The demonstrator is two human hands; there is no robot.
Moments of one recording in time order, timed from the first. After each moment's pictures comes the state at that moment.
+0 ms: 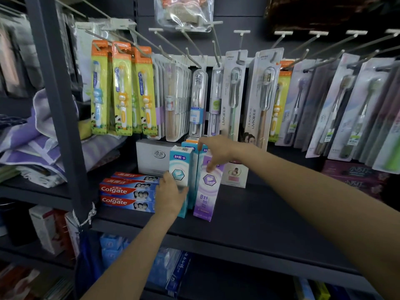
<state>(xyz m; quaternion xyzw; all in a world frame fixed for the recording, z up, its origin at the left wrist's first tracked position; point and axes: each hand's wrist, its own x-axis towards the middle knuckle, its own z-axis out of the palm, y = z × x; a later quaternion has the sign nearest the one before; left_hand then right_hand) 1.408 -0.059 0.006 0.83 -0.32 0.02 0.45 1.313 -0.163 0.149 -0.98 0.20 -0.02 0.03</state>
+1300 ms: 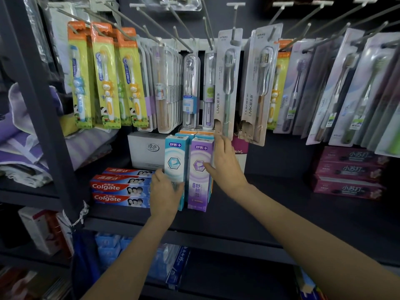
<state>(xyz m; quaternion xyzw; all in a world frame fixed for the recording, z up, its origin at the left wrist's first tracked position) 1.408 -0.063 -0.012 0.82 -0.31 0.06 0.48 1.296 -0.158 0.058 -0.89 0.24 -0.37 0.09</state>
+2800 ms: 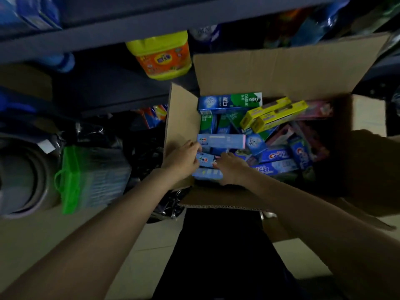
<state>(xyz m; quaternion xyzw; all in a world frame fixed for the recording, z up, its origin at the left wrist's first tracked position) 1.208 0.062 -0.458 0.69 -0.59 -0.41 -0.09 1.060 0.017 -0.496 -0.81 0.30 0.40 0.31</state>
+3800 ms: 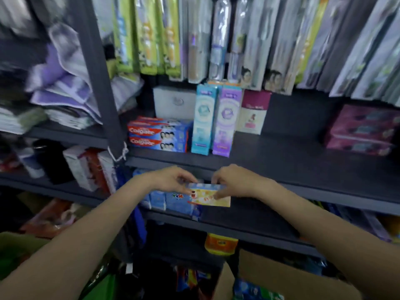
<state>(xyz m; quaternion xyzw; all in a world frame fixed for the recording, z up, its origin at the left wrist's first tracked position) 1.421 0.071 -0.032 0.72 -0.59 -0.30 0.19 1.250 -0.040 -0.003 -0.97 0.19 0.08 0.10</state>
